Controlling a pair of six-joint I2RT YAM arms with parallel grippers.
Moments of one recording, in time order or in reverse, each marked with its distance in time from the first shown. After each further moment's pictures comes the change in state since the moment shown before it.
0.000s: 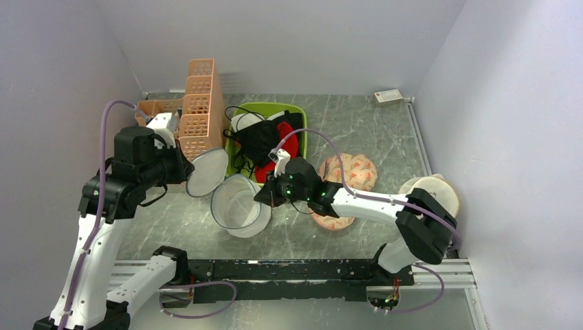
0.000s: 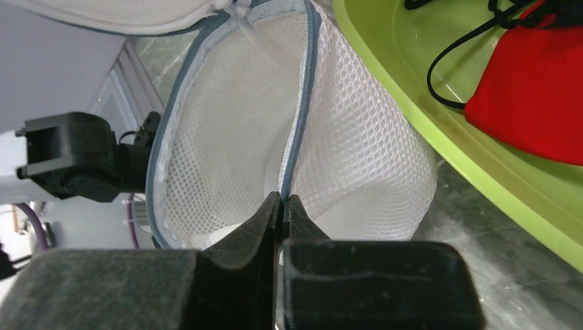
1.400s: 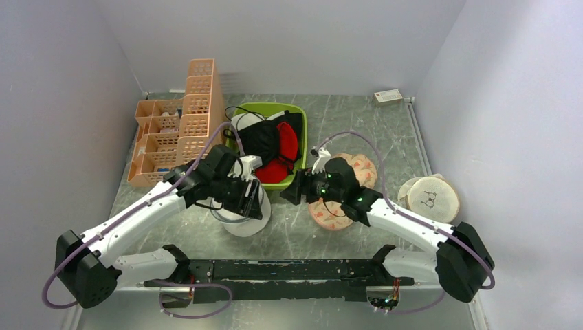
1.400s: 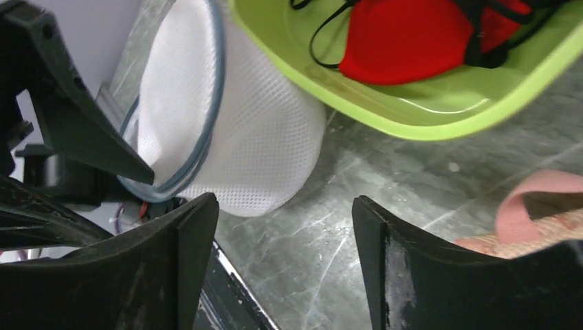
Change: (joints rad) left arm -0.459 0.267 -0.355 0.283 0.362 -0.087; right arm -0.212 -0.344 -0.208 -0.146 0.016 0.032
